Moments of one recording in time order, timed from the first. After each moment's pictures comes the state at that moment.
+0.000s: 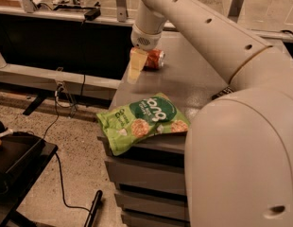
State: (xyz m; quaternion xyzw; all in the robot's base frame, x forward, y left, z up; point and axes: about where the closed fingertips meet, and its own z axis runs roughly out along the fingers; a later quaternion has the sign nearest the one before) arm 0.725 0.013 0.860 -0.63 0.75 0.01 0.19
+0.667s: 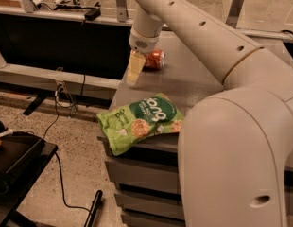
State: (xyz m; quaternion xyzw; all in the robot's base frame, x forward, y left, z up) arm 0.724 0.018 0.844 -0.63 0.76 0.03 0.16
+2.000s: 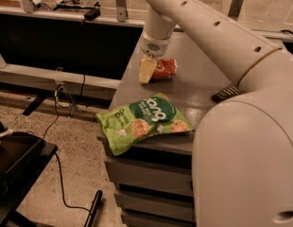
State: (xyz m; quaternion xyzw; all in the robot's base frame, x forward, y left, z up) arm 0.701 -0.013 0.844 -0.65 0.75 0.02 0.14
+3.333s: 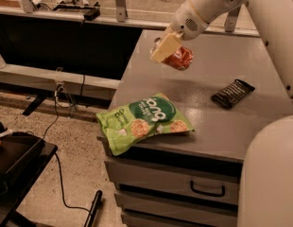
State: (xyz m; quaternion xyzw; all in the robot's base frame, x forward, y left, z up) arm 0.672 -0.053 0.931 -0.59 0.73 0.19 0.28
